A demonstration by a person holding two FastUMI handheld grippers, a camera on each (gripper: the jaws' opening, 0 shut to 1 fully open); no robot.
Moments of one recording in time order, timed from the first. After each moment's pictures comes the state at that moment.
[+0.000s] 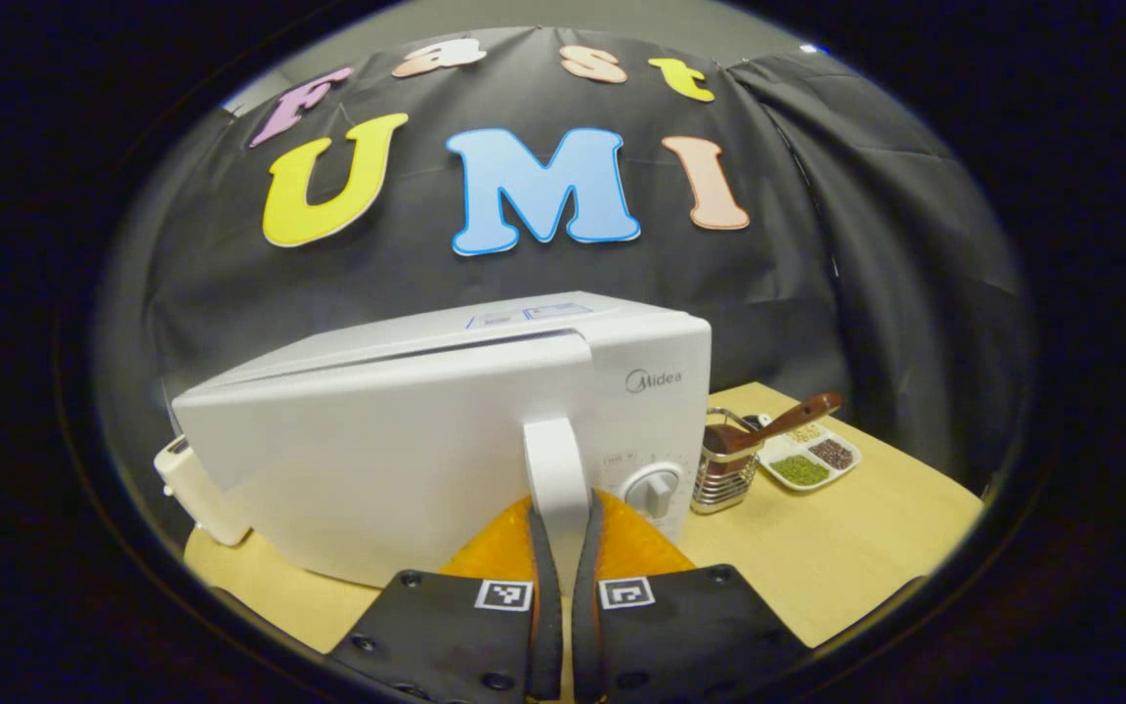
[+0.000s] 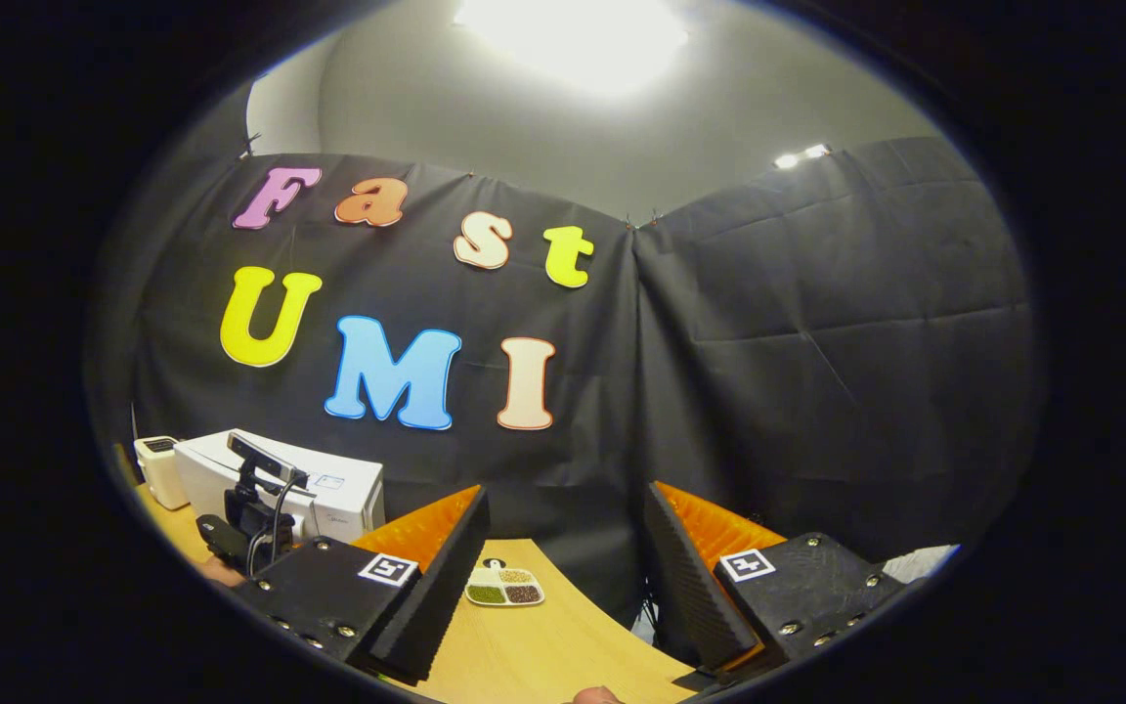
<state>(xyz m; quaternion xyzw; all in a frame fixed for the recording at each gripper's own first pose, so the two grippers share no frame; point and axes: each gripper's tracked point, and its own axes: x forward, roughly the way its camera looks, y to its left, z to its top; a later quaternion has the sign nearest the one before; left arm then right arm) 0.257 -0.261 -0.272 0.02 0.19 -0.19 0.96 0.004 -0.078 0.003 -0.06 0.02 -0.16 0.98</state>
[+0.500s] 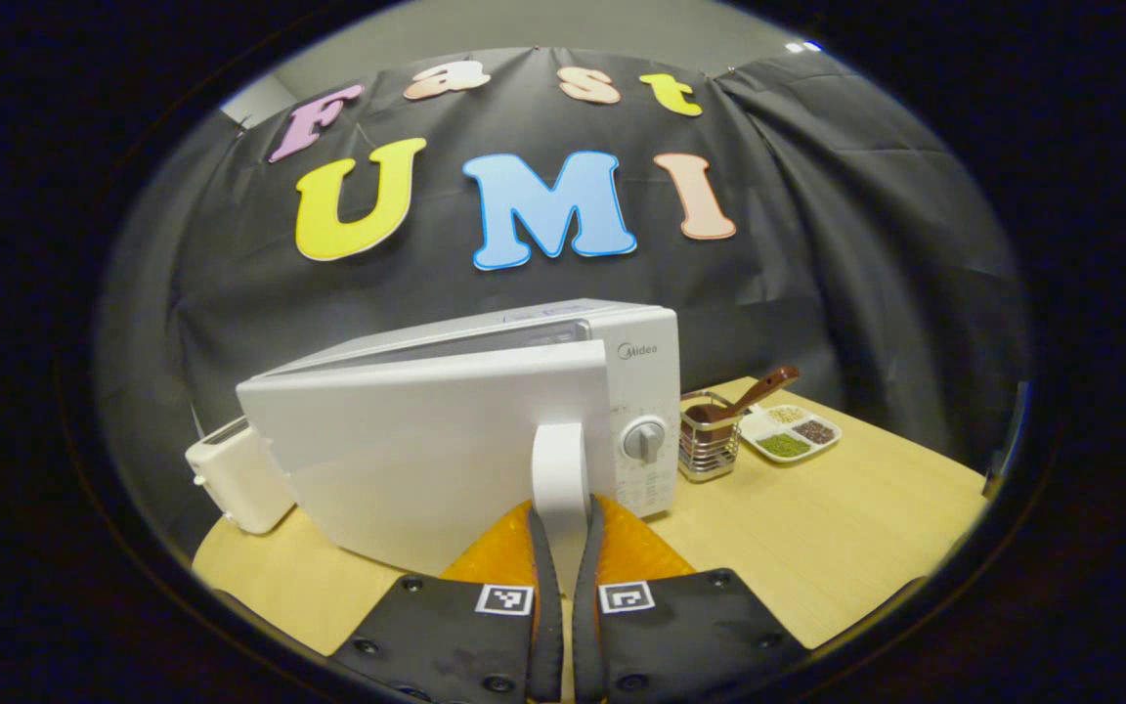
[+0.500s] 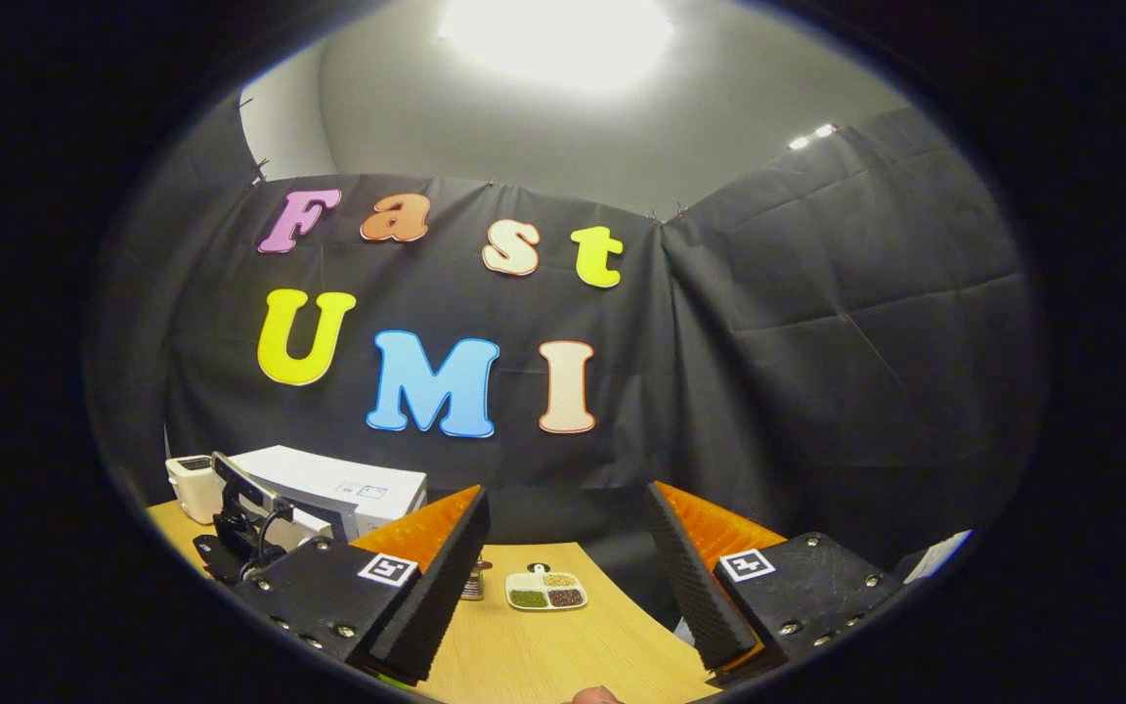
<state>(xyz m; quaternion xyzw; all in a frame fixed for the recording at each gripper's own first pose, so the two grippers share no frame) 0.183 -0.218 -0.265 0.02 0.19 -0.17 0.97 0.009 -0.058 -0.008 -0.03 0.01 -0.08 1.00</state>
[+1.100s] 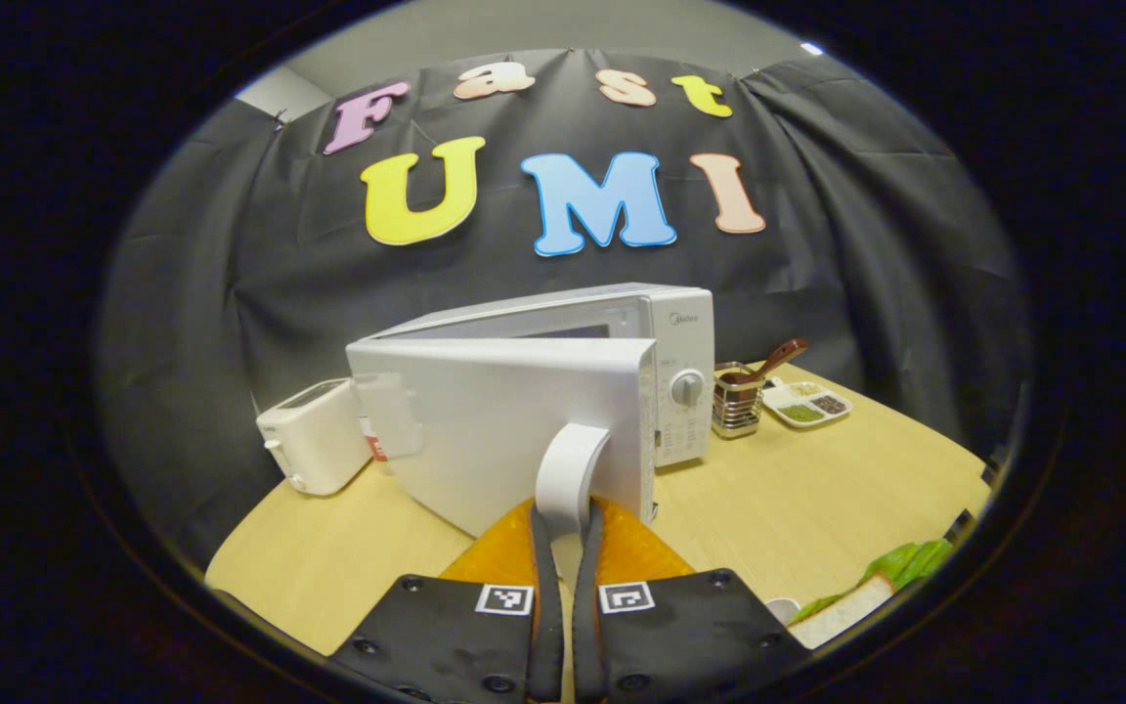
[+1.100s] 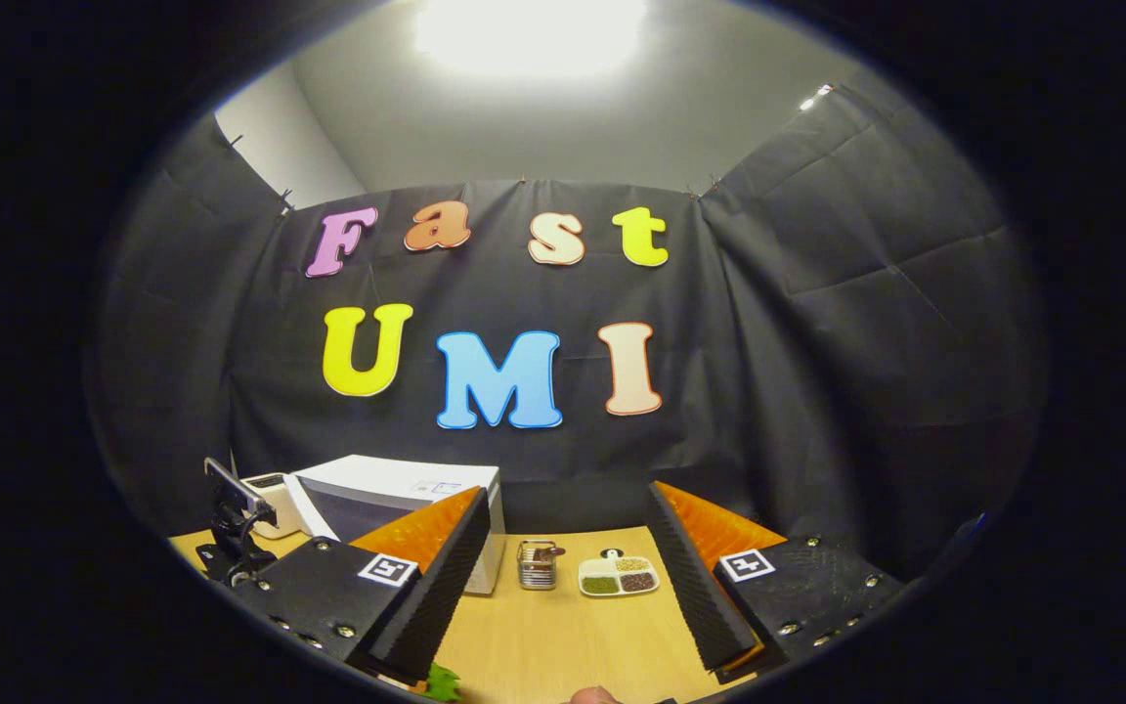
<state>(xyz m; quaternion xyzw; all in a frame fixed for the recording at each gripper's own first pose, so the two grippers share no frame) 0.102 -0.129 -0.259 0.03 0.22 -0.12 0.97 0.002 -0.006 -0.021 0.04 0.03 0.03 1.00</state>
